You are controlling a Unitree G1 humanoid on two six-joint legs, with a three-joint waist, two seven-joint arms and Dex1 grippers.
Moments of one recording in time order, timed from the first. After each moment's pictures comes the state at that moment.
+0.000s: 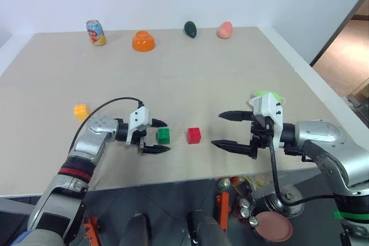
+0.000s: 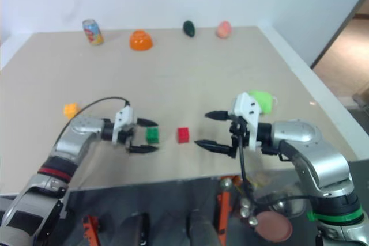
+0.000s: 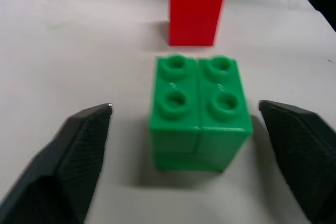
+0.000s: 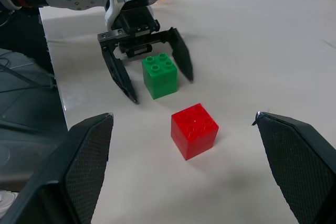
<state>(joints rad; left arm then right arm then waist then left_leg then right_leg) -0.63 0.49 -0.19 0.43 -0.23 0.05 -1.33 -0.37 -0.80 -0.04 -0.40 0.56 0.64 1.01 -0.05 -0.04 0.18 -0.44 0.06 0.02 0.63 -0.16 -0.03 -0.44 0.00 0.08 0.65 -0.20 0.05</state>
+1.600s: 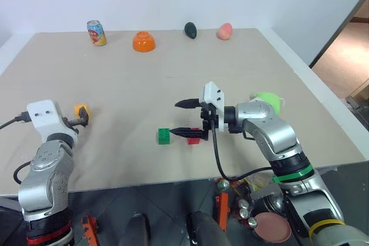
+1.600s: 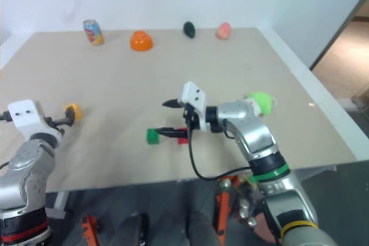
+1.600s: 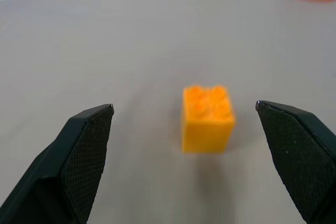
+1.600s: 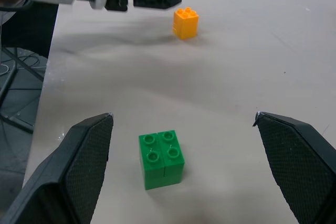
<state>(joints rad) -0.20 0.29 0.43 -0.31 -0.33 0.71 0.11 -0.70 -0.47 0.26 -0.05 0.33 0.46 1.04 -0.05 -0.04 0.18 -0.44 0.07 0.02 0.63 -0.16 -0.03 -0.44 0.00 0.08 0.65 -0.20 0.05</state>
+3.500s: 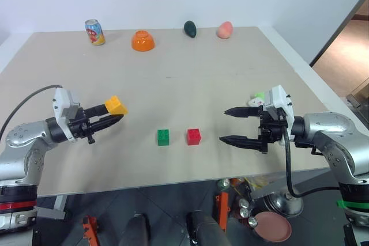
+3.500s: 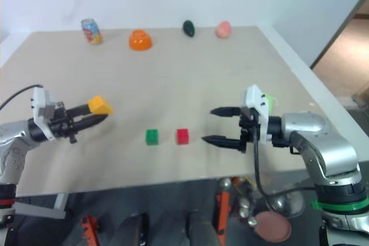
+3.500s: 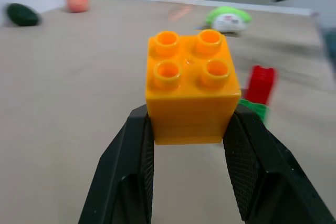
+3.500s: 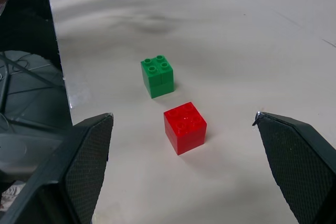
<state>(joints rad) -0.35 0.69 0.23 0.13 -0.55 0.21 -1.26 -0.40 -0.83 -0.08 -0.30 0.59 0.64 1.10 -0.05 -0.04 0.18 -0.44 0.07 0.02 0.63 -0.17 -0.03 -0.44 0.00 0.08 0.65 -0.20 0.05</state>
